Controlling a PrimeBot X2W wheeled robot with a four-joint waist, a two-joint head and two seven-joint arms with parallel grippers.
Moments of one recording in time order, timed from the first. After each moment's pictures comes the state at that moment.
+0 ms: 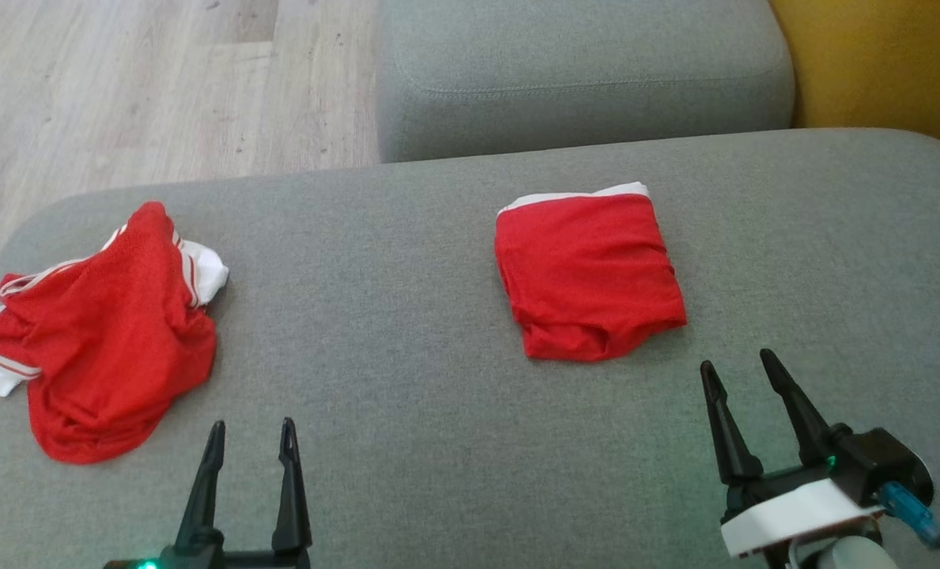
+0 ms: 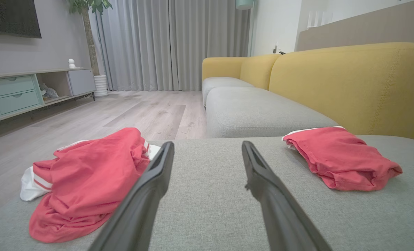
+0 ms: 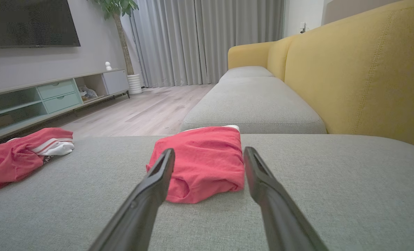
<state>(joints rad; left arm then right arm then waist) 0.20 0.05 -0.16 0.03 -0.10 0.09 -0.26 0.05 -0.14 0.16 0.20 0.19 0.12 -0.25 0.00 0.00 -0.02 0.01</state>
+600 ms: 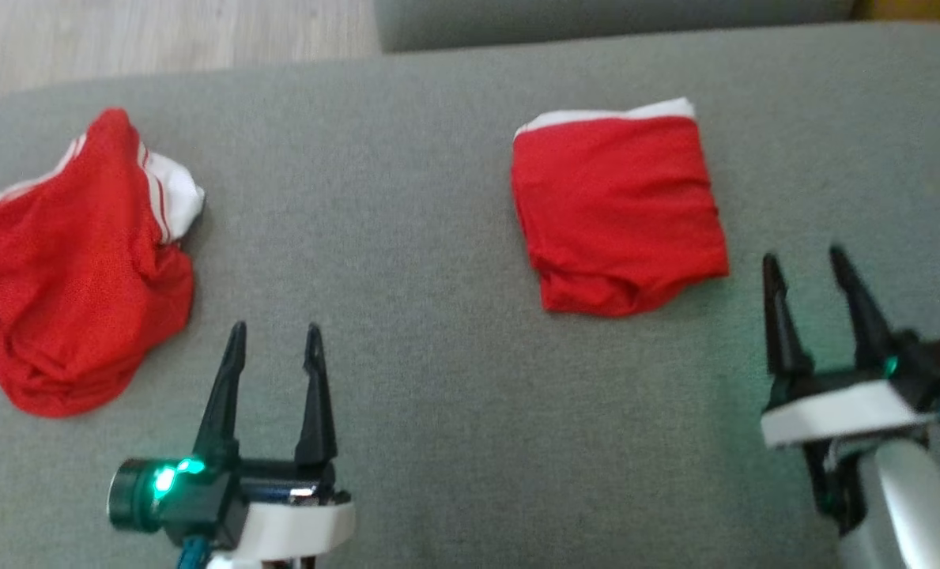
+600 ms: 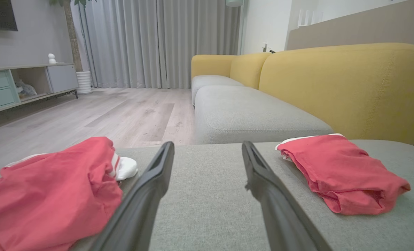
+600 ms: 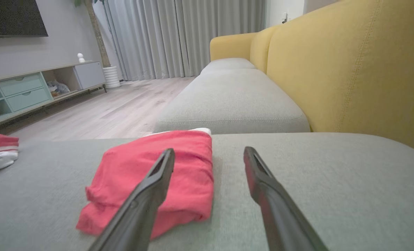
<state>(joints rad) 0.04 0.05 -0.23 -0.02 -0.10 0.09 -0.26 -0.12 -0.13 0.04 0.22 0.17 0.12 -0.25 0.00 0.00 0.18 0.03</state>
